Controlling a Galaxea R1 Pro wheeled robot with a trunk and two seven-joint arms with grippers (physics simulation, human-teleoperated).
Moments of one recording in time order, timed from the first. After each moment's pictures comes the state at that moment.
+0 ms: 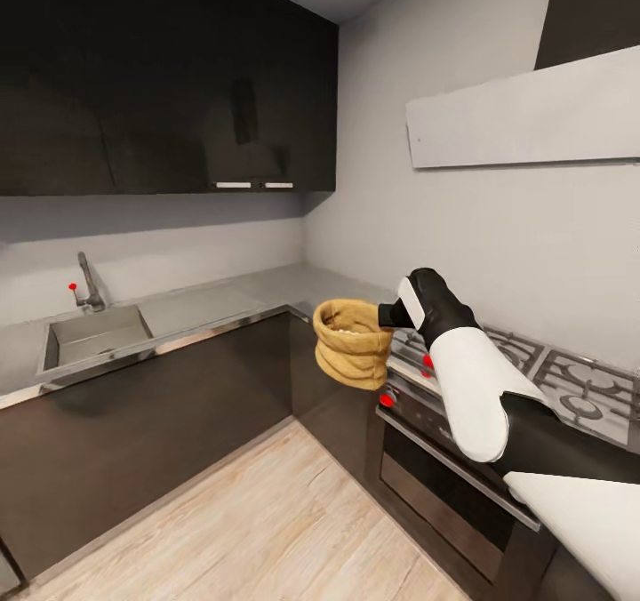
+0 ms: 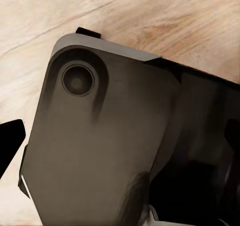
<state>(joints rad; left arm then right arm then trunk) 0.00 -0.04 0.01 -0.08 0.31 -0.05 -0.01 -1.31 0.17 -0.30 -0.50 0.17 1.00 -0.14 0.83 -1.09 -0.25</state>
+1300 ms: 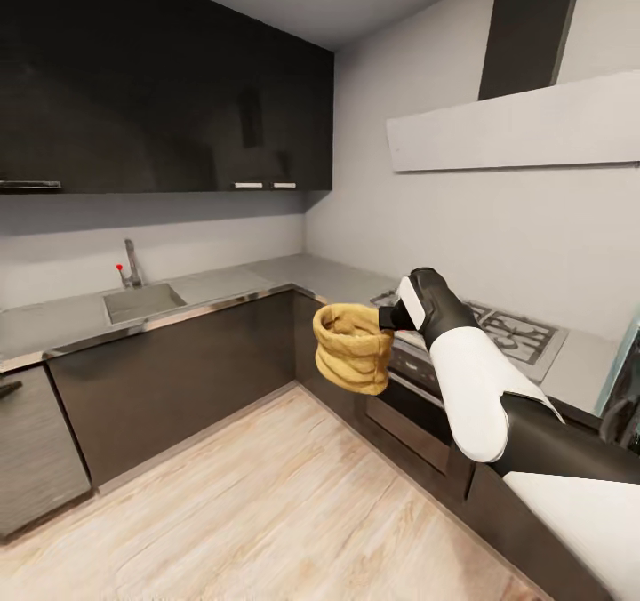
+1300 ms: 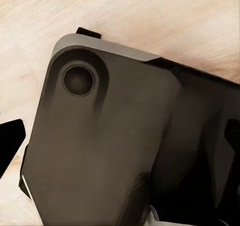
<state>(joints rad) 0.00 -0.04 0.01 -0.08 0.31 -0.05 -0.01 -1.31 0.17 -0.30 -0.50 0.17 1.04 -0.14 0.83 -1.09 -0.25</state>
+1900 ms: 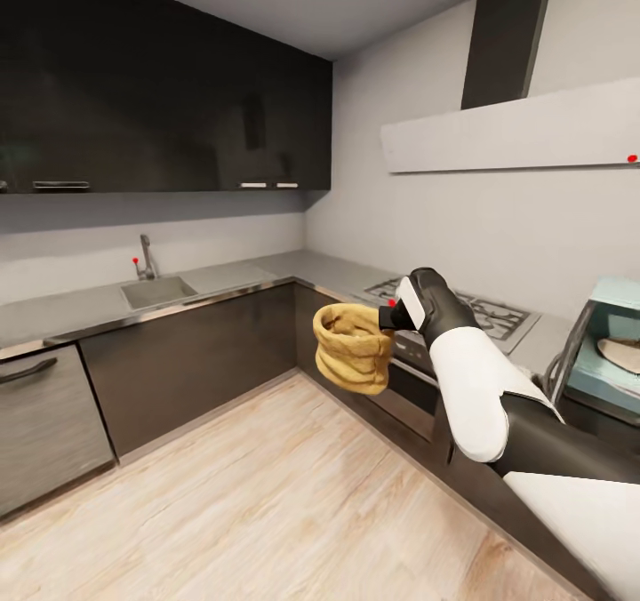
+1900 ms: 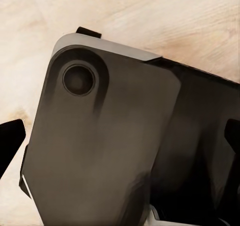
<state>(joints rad) 0.00 -0.04 0.01 -0.08 0.31 -0.05 -0.01 -1.31 0.17 -0.30 -0.50 0.17 1.04 -0.15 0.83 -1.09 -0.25</state>
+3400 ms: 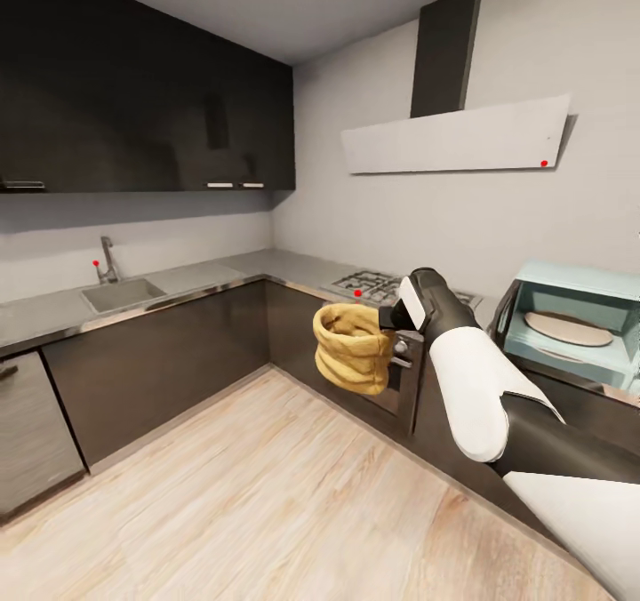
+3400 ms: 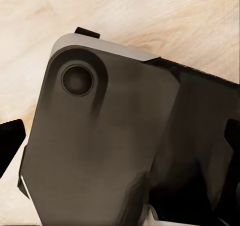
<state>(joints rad) 0.00 -0.04 0.01 -0.08 0.31 -0.05 -0.02 -1.31 0.17 -0.31 -0.50 0.17 1.04 -0.14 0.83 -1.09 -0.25</state>
